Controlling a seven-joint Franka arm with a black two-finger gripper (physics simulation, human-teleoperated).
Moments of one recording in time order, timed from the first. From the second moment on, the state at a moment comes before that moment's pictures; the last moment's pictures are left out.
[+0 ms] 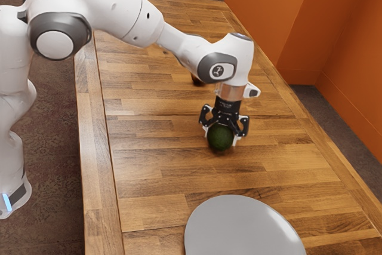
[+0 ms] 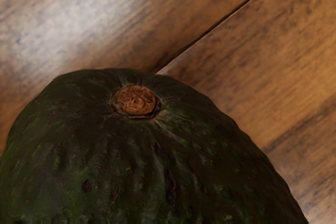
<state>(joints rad) -0.52 0.24 0.51 -1.84 -0.36 2.05 -0.76</state>
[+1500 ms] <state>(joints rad) -0.86 0.32 0.32 -1.54 -0.29 2.18 -1.24</state>
